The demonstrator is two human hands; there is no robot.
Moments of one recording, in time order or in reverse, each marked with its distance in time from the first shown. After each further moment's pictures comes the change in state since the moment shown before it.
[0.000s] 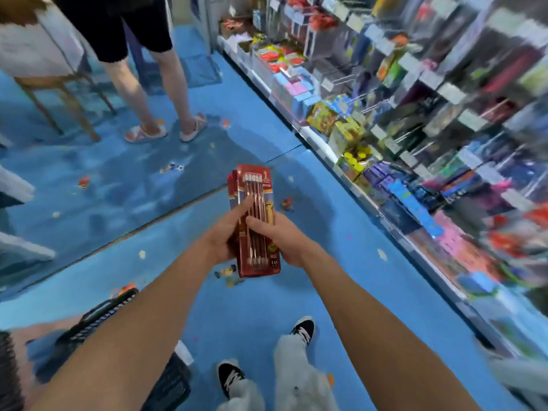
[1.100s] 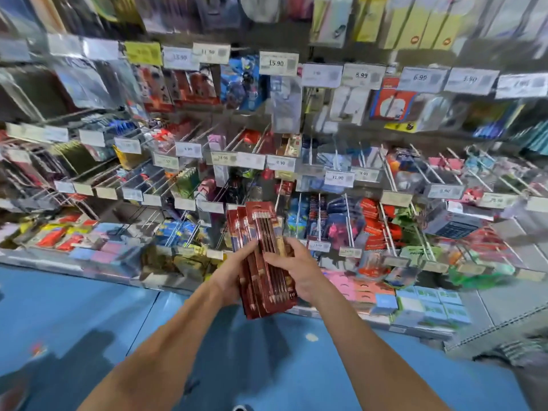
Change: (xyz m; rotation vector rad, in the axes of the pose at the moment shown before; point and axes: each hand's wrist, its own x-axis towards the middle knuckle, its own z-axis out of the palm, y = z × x) left_hand 0.403 0.107 0.476 0.628 -0.549 -0.282; right_hand -0.050 -0.188 -0.501 0.406 0.933 -0.352
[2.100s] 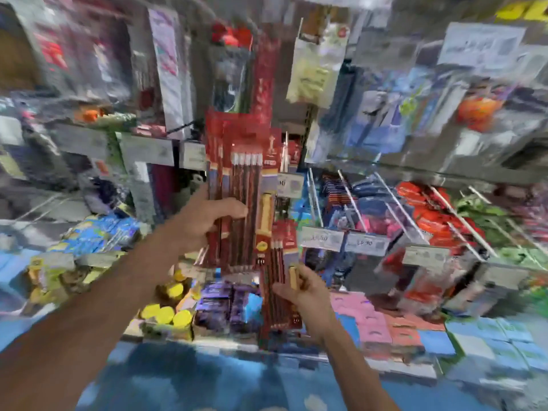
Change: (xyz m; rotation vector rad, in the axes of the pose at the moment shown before) left_hand 0.293 0.001 -0.148 0.293 -0.045 0.643; right_hand 0.294 0.284 -0.105 -0.125 0.154 -0.282
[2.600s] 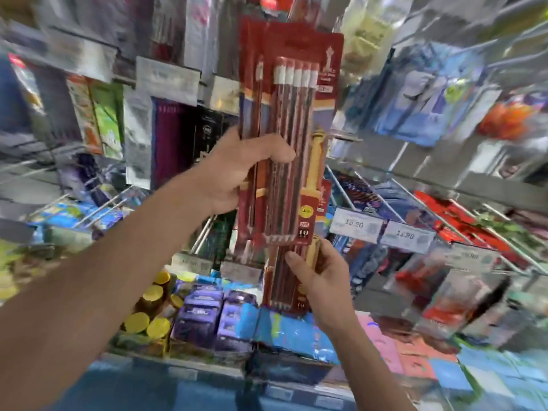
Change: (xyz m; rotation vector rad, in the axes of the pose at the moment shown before) left_hand 0.022 -0.030 -0.010 -0.155 -0.249 0.321; right_hand 0.029 0.022 0.027 -0.116 0.029 -0.429
